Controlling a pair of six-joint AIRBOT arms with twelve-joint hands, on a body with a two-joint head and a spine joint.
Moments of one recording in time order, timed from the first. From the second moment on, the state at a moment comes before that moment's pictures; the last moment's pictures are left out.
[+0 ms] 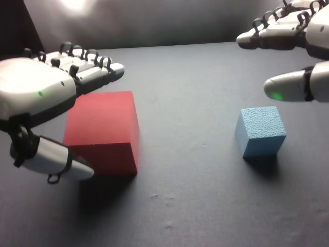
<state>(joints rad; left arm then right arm) 0.32 -0.65 0.72 -0.40 -0.37 1.28 -0.08 -0.71 0.89 -0.46 0.20 -0.53</state>
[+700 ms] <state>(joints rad) 0.37 -0.79 0.79 -0.62 -0.45 1.45 -0.16 -0.65 0.92 -0.61 0.37 -0.42</state>
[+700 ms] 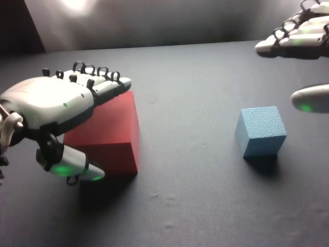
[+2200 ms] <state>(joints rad) 0.39 -0.97 0.98 -0.77 -0.46 1.61 -0.17 -0.64 0.95 -0.70 0.40 -0.26</state>
